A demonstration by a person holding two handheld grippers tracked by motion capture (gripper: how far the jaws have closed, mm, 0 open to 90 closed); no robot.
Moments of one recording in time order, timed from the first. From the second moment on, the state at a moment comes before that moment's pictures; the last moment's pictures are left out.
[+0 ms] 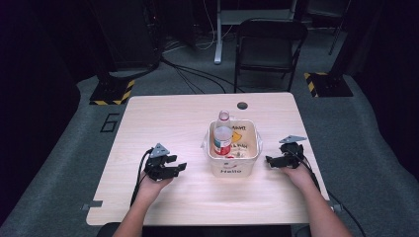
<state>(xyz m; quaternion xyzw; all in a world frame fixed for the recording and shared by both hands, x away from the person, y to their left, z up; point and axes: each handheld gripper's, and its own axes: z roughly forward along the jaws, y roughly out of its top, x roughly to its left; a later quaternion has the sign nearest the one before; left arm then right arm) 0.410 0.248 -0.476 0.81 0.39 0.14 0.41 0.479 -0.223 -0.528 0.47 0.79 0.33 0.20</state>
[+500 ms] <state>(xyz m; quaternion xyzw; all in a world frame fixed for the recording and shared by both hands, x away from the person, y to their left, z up) 0.411 0.273 -0.488 0.82 0.41 0.14 0.39 0.479 -0.223 -0.528 0.47 0.79 0.33 0.20</state>
